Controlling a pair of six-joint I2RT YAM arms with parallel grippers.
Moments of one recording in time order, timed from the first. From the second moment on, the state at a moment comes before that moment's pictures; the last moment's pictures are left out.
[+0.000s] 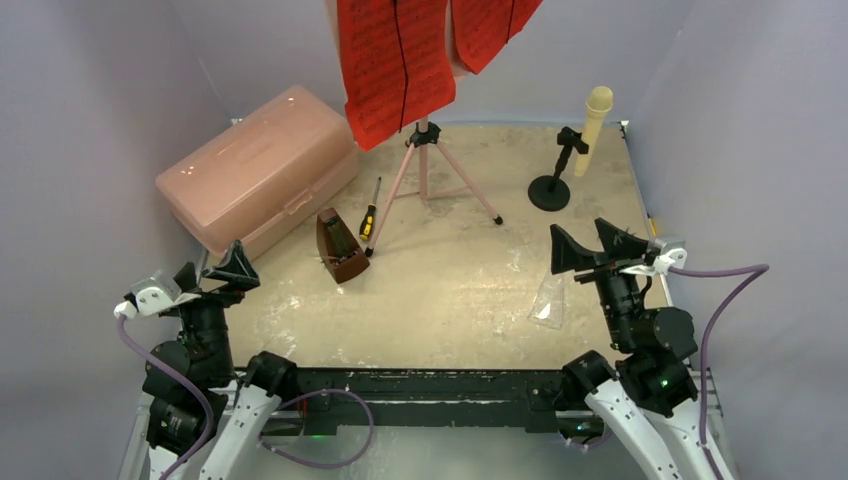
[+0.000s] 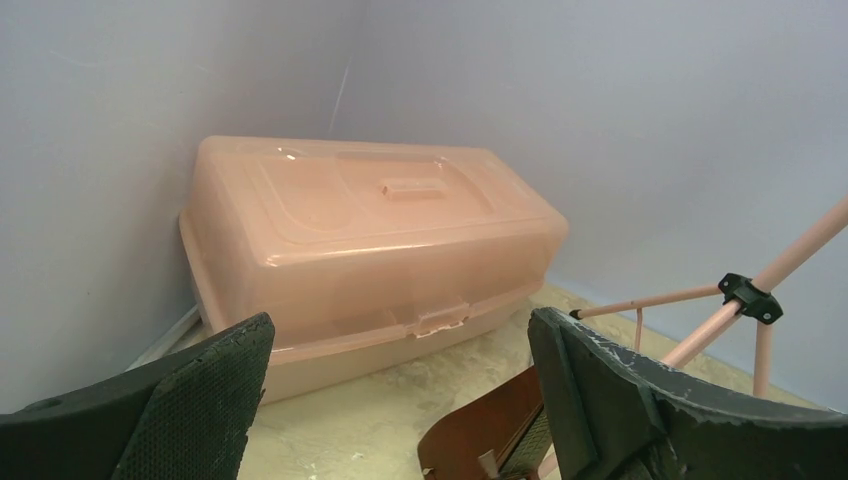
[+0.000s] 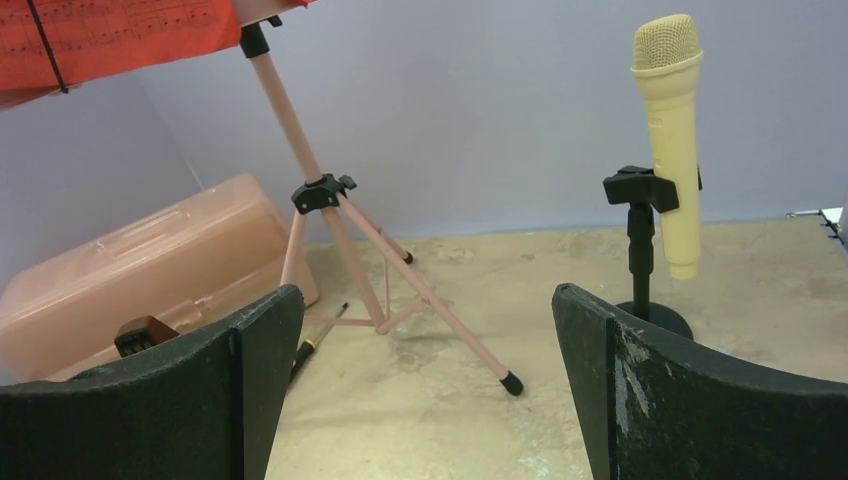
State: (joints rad) left arm -0.36 0.02 0.71 -0.43 -0.66 -0.22; right arm 0.48 0.20 0.61 -0.08 0.24 0.20
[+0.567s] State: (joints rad) left arm -0.31 0.06 0.70 -0.40 -0.58 -0.22; right arm 0.48 0.22 0.53 0.00 0.22 0.21
